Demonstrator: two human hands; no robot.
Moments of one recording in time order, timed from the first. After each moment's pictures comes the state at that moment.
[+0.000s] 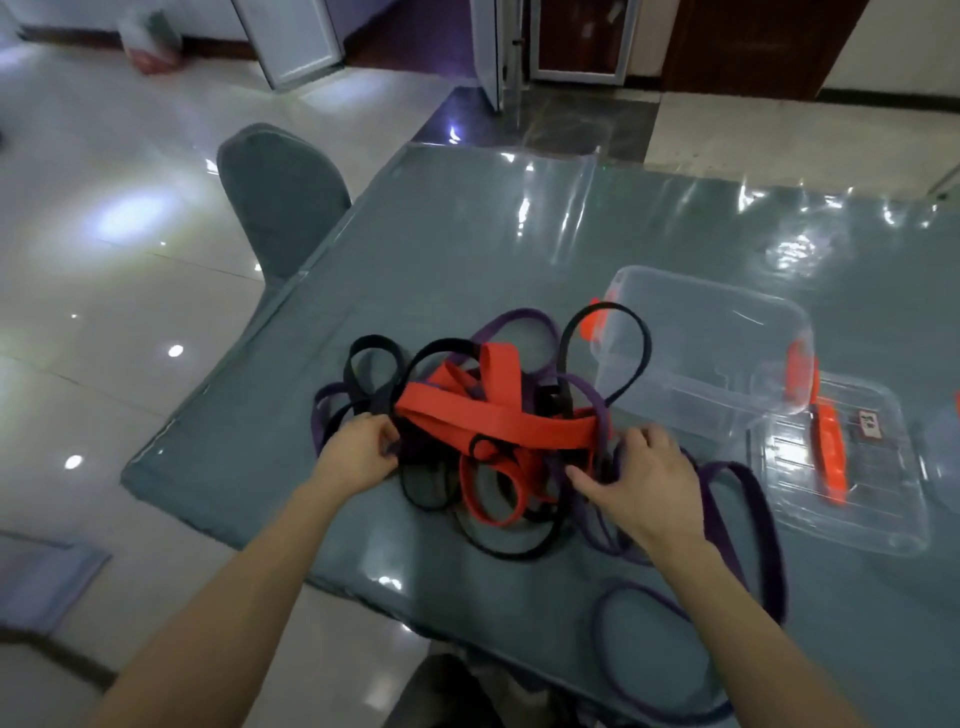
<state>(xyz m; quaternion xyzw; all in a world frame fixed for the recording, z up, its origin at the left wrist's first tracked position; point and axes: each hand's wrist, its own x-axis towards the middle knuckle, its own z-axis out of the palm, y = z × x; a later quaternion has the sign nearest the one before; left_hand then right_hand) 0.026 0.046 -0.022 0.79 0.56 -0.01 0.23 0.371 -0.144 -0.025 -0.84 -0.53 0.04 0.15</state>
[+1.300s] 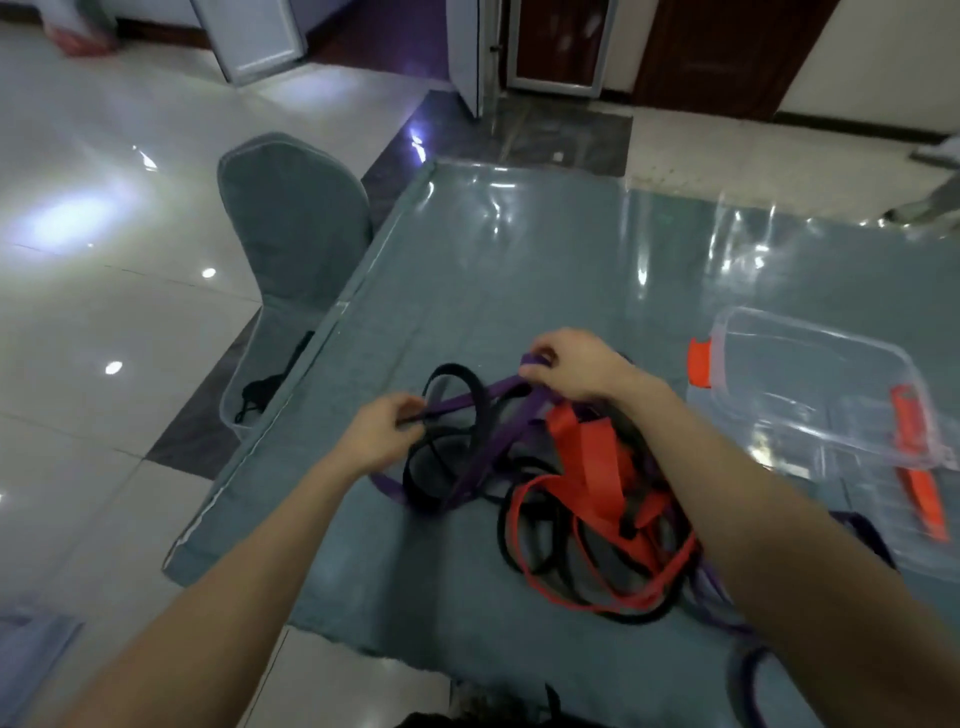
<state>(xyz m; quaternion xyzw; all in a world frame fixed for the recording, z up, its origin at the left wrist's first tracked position) -0.066 0.207 0.004 0.77 0.51 0.05 0.37 0.224 0.137 0.093 -0.73 -0.65 0.21 0.07</state>
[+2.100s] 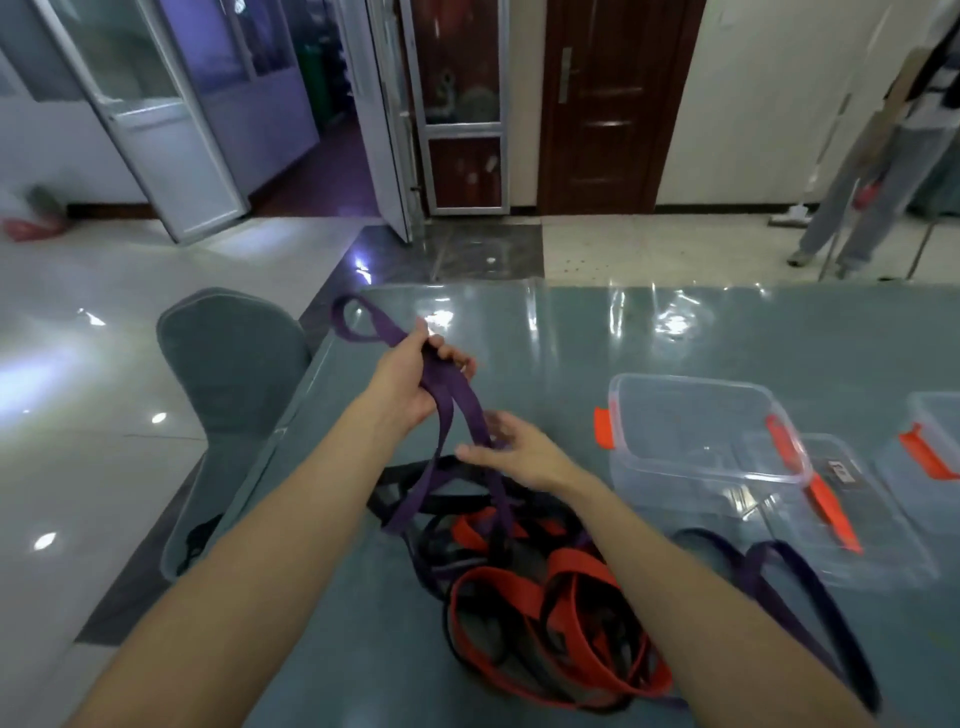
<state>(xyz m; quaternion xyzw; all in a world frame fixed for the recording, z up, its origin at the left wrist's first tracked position) 0.141 0.223 0.175 0.25 0.33 0.34 0.84 0.246 0.070 0.108 -0.68 -0.42 0.44 0.40</state>
